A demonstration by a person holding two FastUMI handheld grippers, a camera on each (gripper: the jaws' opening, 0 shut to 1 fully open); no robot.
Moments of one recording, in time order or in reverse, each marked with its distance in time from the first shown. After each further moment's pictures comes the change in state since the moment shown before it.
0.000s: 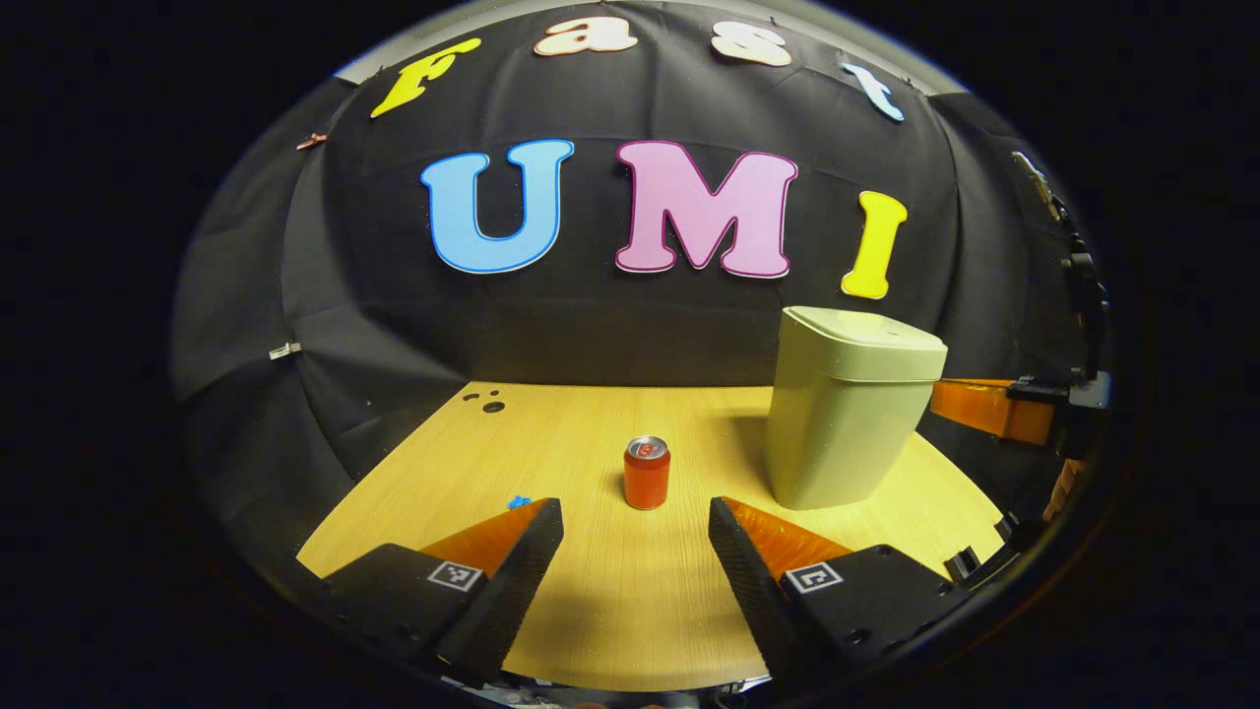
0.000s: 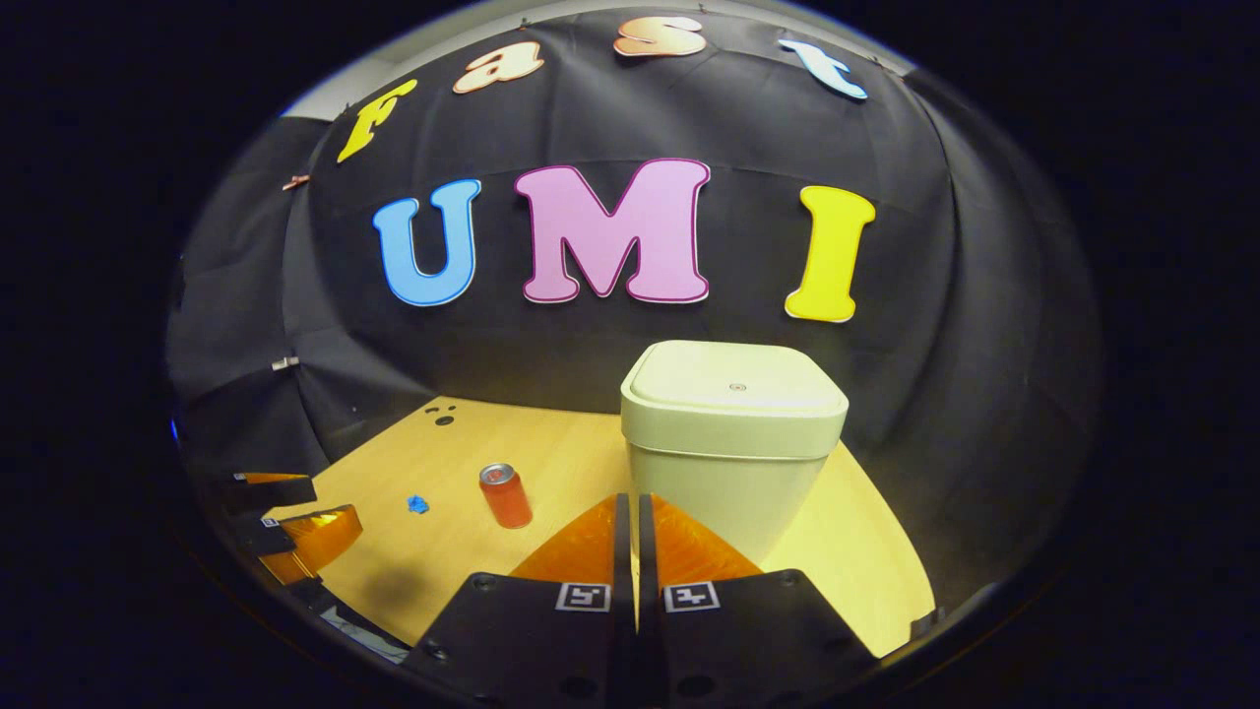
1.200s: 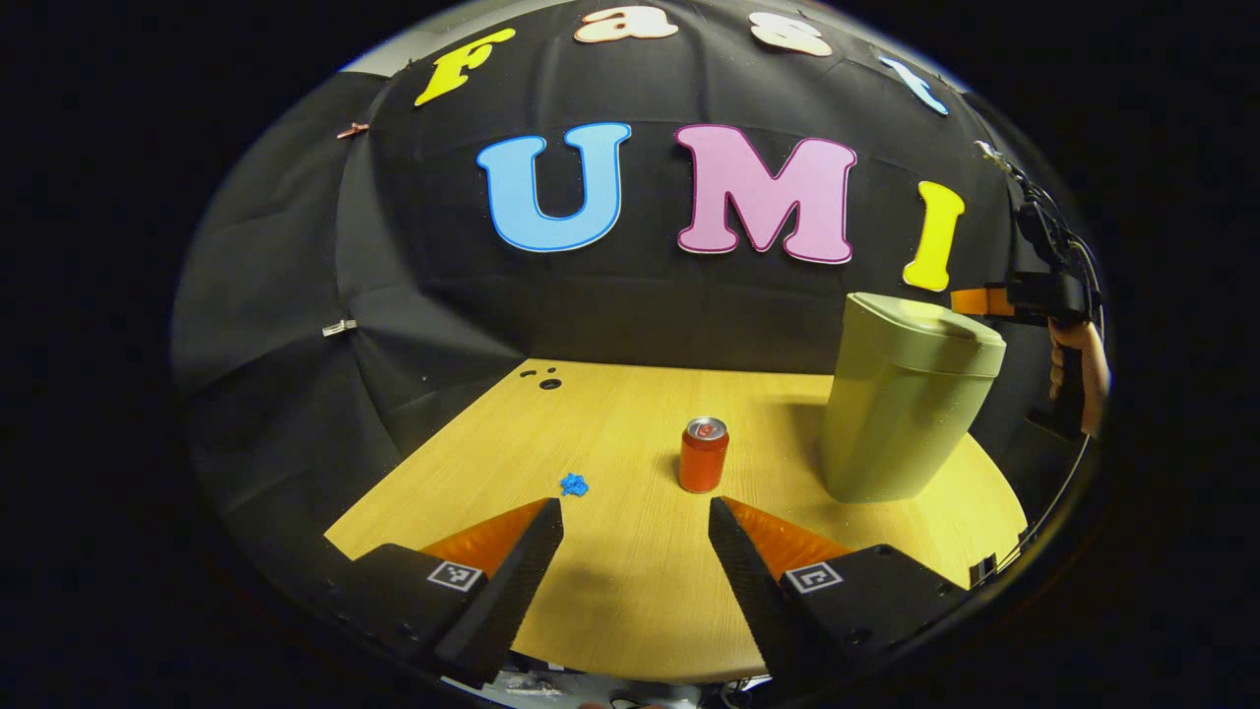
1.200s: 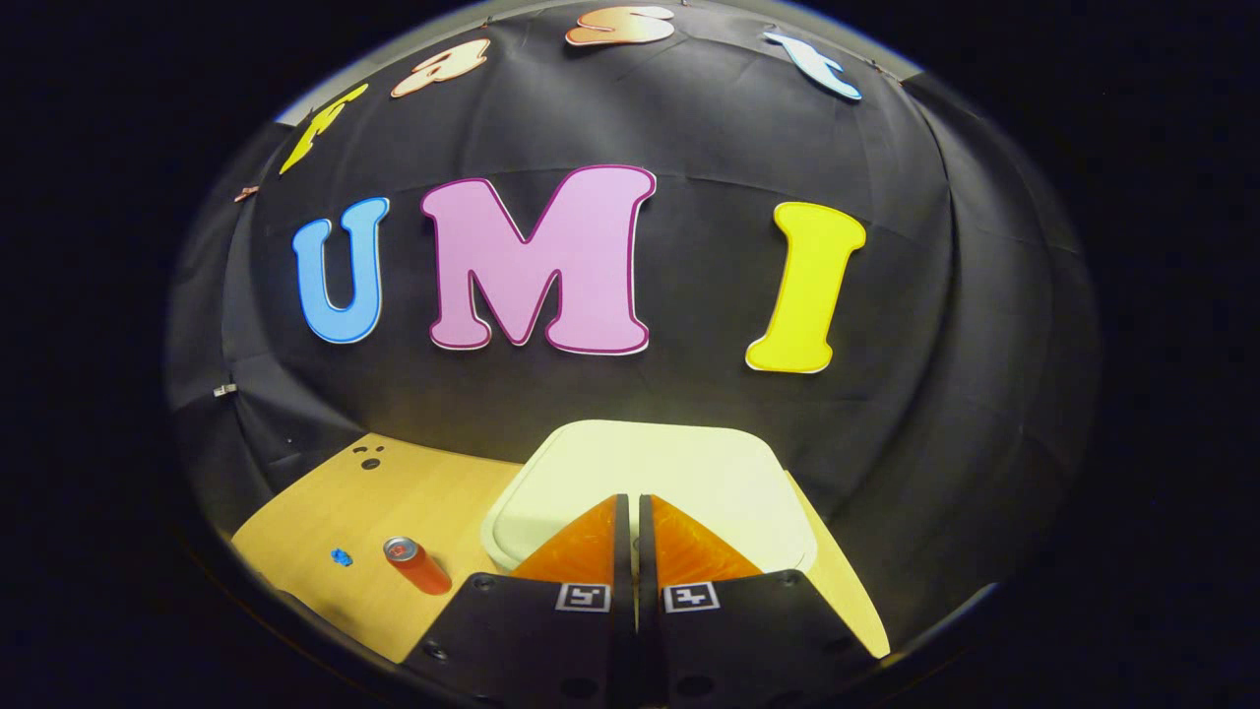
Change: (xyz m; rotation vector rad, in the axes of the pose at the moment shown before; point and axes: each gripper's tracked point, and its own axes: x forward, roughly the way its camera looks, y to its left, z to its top) left arm -0.006 0.031 -0.020 -0.043 0.060 0.179; right arm 0.118 -0.089 0.068 0.007 -0.039 -0.121
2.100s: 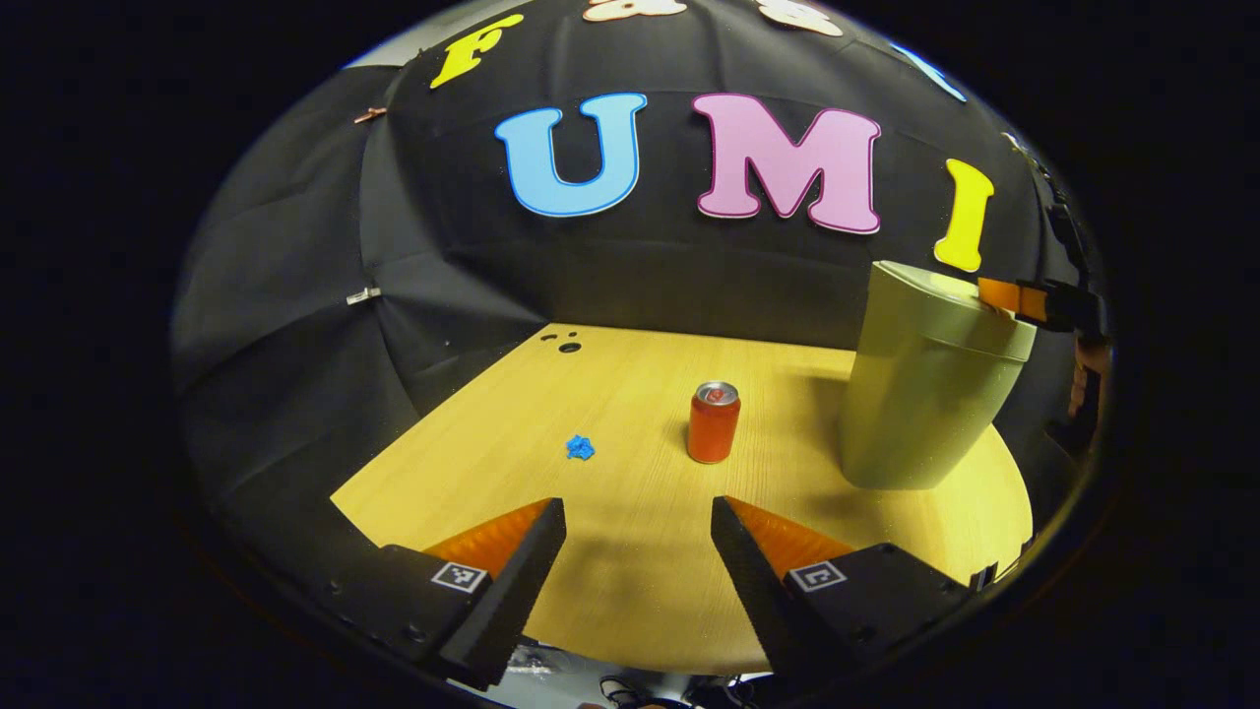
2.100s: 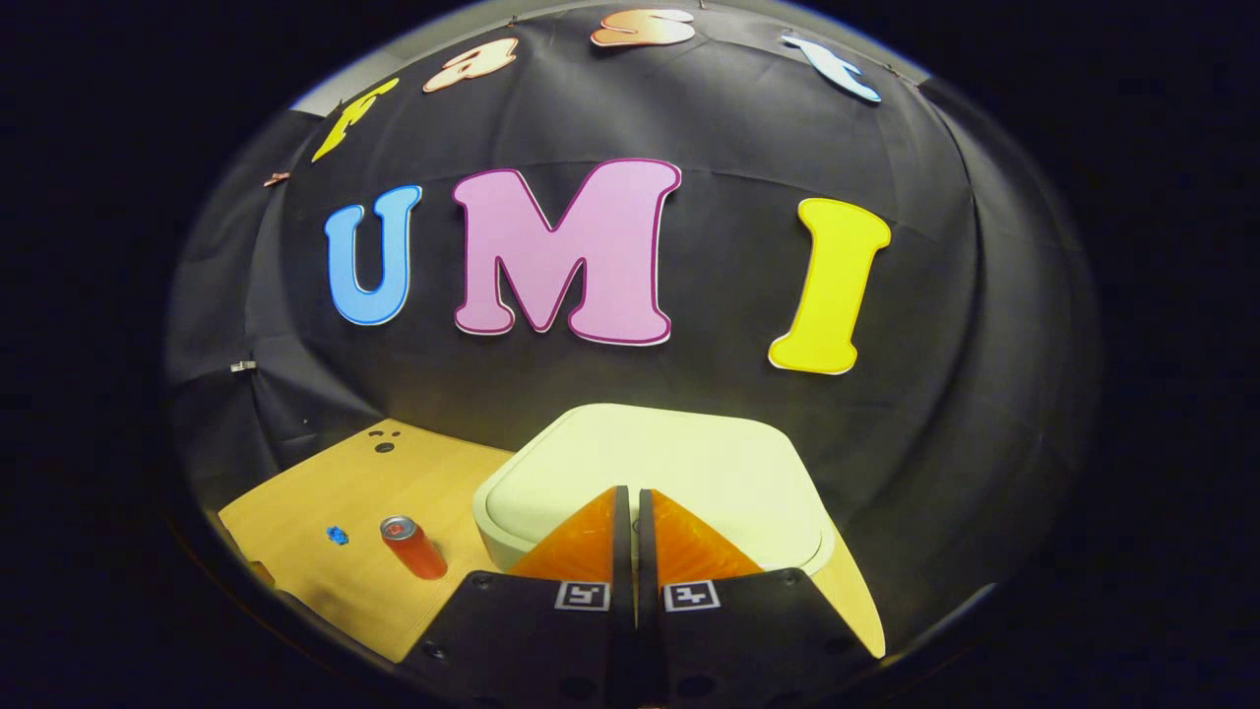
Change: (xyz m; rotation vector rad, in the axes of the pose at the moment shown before) left arm 0.007 -0.017 -0.030 -0.041 0.096 0.098; right arm -0.004 0.002 -0.017 -0.050 -0.037 0.091
